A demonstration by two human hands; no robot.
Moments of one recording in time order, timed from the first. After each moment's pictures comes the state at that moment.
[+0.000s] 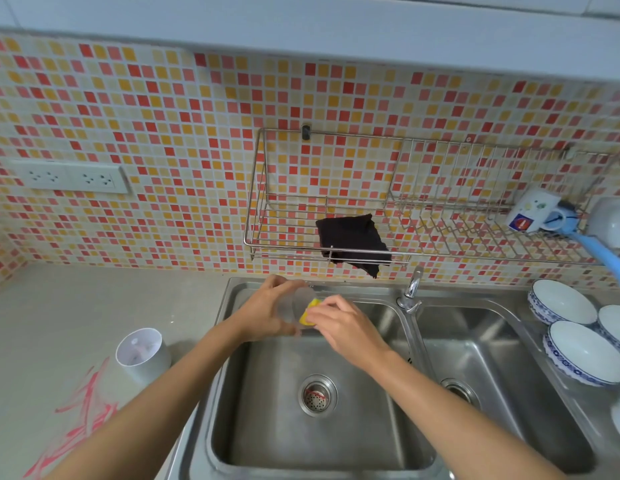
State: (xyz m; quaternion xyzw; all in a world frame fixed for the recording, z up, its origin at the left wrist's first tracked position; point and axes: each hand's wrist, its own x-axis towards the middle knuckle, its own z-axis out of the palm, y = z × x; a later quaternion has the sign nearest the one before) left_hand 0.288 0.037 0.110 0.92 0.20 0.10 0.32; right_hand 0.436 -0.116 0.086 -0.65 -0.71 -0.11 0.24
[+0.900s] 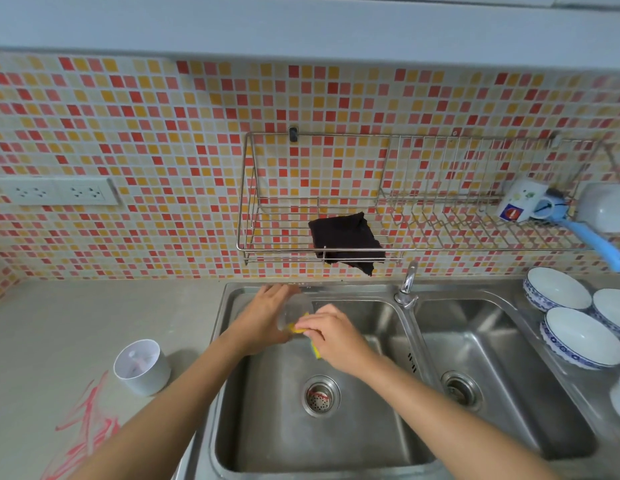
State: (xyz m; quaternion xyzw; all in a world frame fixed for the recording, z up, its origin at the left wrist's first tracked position) left_hand 0.292 0.034 0.092 0.96 0.19 0.12 0.18; right_hand 0.413 -0.114 0.091 -0.72 -0.62 0.06 0.29
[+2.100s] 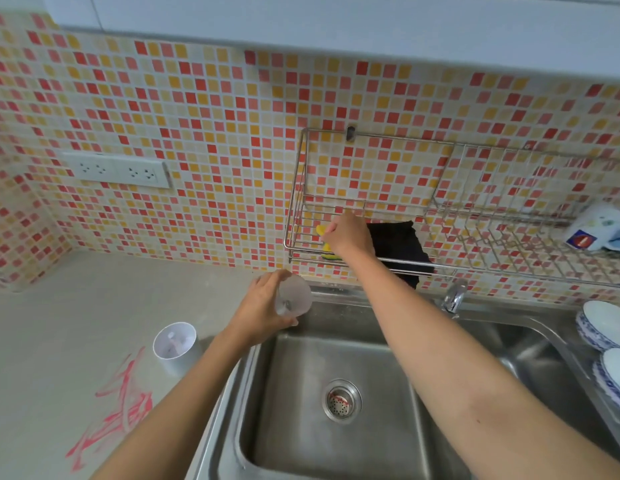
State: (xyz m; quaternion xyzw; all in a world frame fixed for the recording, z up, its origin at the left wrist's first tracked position) left_hand 0.242 0.071 0.101 0.88 0.34 0.19 0.28; right_hand 0.454 0.062 0.173 -0.87 -0.42 0.03 0.26
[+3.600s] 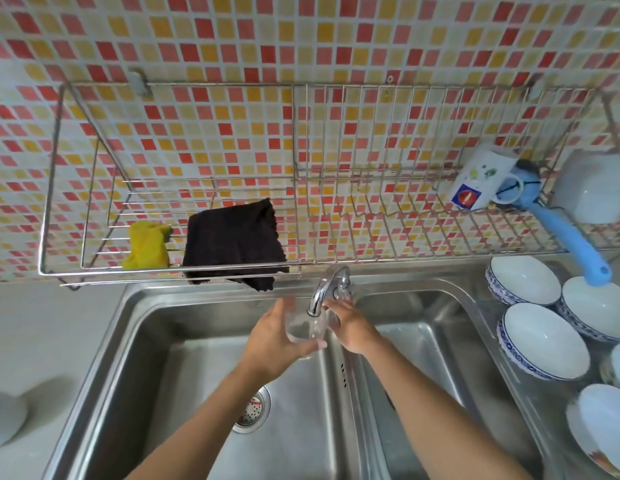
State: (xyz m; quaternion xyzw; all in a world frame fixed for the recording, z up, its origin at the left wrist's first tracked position) left_hand 0.486 -0.074 0.035 0.85 0.32 0.12 0.41; right_hand 0.670 -0.159 -0.042 -0.84 -0.45 0.23 0.21
